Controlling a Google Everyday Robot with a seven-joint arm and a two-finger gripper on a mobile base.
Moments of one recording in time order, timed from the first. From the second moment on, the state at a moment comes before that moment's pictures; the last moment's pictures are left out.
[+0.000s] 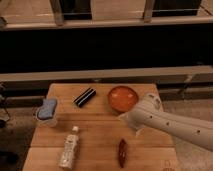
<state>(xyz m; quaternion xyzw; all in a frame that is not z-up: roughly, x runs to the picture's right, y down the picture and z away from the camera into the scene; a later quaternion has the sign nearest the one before) 0.116 0.242 0.745 -0.23 -0.17 -0.31 0.91</state>
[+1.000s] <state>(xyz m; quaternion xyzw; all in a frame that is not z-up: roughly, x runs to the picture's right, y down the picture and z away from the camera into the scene) 0.114 0.301 0.725 -0.25 -0.18 -0.39 0.87</state>
